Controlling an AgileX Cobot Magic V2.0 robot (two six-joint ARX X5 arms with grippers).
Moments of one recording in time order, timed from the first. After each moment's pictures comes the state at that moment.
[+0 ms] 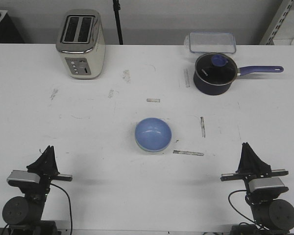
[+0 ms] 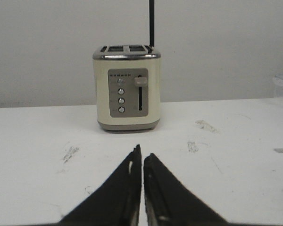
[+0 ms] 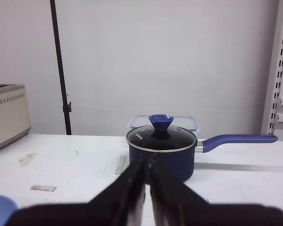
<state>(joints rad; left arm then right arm) -0.04 0.04 0.22 0.02 0.02 0.01 0.06 0.16 0.35 -0.06 -0.05 0.03</state>
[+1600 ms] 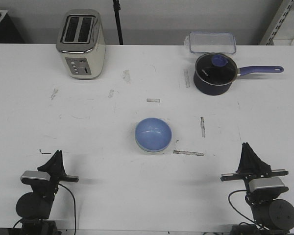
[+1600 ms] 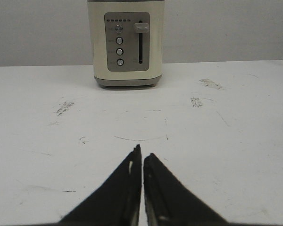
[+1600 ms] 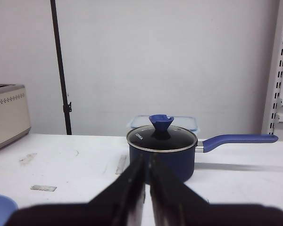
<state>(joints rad) -0.04 0.00 0.03 0.09 0.02 0.01 0.06 0.16 0.35 -0.06 -0.05 0.03</state>
